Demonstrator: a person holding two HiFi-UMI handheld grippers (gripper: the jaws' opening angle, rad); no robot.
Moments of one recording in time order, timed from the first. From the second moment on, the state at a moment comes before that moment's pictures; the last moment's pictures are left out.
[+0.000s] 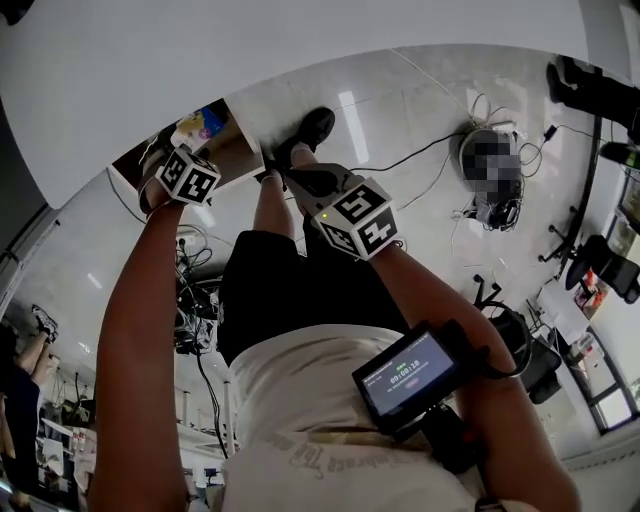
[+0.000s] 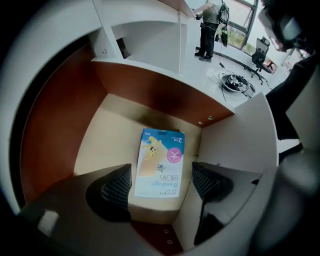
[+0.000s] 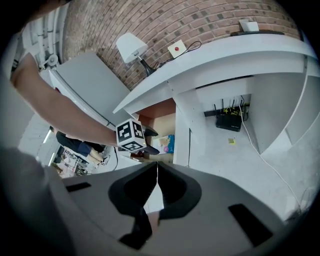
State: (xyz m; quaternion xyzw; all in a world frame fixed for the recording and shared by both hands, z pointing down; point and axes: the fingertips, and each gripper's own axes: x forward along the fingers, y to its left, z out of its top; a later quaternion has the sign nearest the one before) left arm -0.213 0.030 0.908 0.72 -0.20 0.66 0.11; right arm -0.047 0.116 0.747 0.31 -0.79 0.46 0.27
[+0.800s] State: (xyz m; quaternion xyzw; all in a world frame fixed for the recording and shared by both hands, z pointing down) left arm -0.198 0.019 0.739 0.77 -0.34 0.51 0.16; right arm -0.050 0.074 0.675 0.28 -0.83 0.39 0.27
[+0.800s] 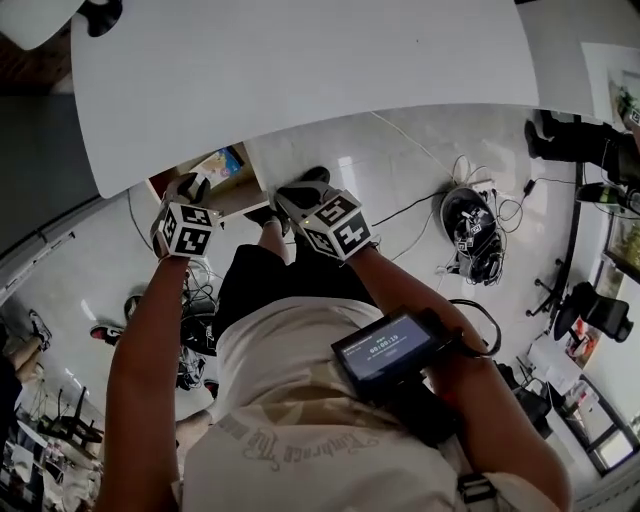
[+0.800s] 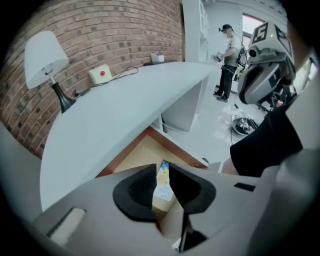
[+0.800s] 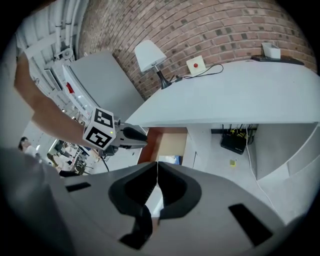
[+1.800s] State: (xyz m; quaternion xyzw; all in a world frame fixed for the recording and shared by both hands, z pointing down) left arm -0.240 0.046 0.559 0.80 -0.49 0.19 0.28; right arm -0.088 0.009 0.533 0.27 -0.91 0.26 0.17
